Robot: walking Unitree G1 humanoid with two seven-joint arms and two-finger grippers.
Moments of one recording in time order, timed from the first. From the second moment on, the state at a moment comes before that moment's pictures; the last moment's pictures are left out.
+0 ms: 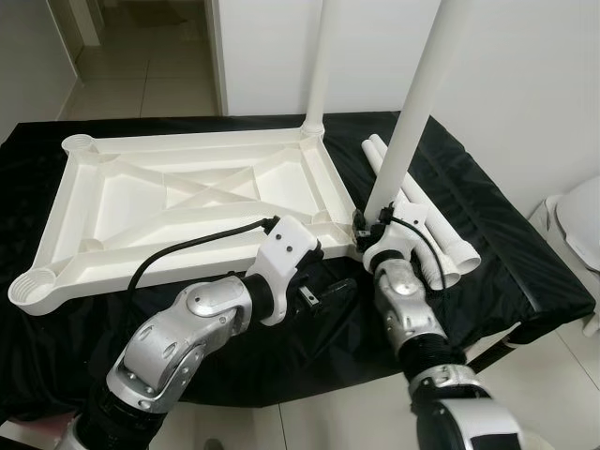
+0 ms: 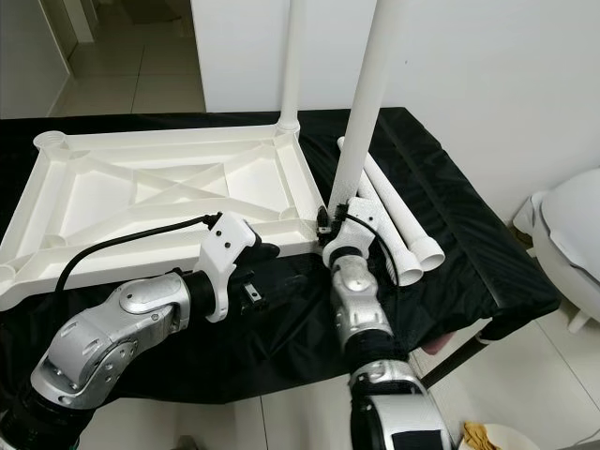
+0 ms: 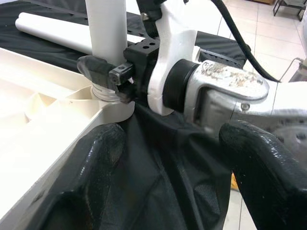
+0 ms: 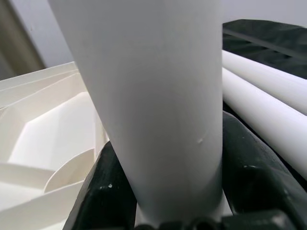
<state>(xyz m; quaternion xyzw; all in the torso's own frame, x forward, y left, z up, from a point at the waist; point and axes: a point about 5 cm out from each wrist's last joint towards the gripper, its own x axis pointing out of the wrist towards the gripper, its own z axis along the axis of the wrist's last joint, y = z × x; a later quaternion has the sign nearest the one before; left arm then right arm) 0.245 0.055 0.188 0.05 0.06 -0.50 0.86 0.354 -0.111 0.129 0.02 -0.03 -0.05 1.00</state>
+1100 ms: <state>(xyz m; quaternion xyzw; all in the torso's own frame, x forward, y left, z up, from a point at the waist) 0.246 0.055 0.188 0.05 0.06 -0.50 0.86 0.361 -0.156 0.133 -0.05 0.00 0.15 0.99</state>
